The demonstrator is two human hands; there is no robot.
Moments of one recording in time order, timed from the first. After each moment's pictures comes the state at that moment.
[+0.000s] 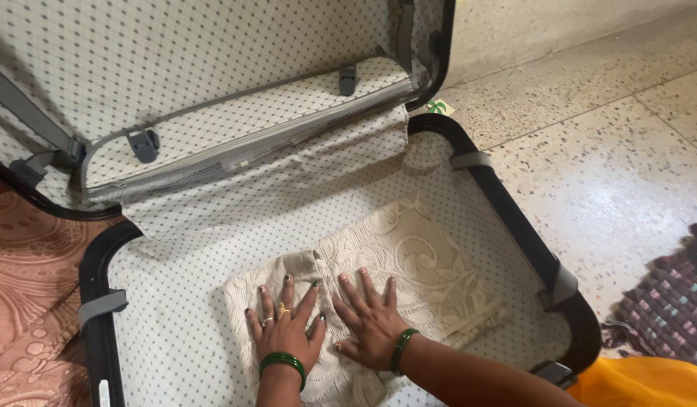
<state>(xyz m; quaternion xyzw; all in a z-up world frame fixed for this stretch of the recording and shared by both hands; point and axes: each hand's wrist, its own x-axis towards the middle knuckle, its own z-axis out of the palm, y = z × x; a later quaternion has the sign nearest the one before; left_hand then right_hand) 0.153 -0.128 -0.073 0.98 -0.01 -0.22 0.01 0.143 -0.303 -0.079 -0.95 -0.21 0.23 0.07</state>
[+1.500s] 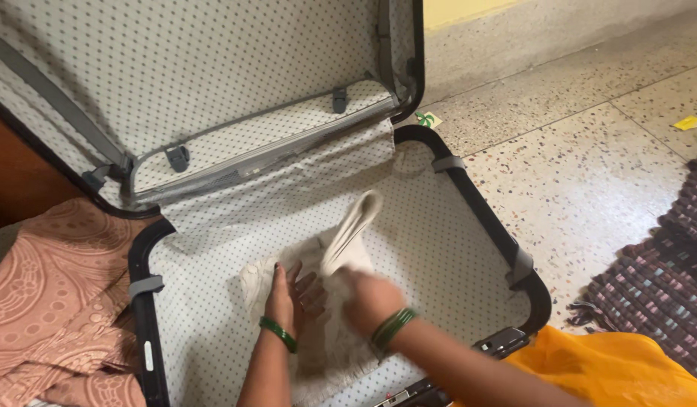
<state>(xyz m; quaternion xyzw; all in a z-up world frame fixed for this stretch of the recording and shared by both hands) 0.169 -0.114 -0.086 0.54 0.25 -0.20 0.77 0.118 -0.297 0.020 -0.95 0.03 0.17 0.28</state>
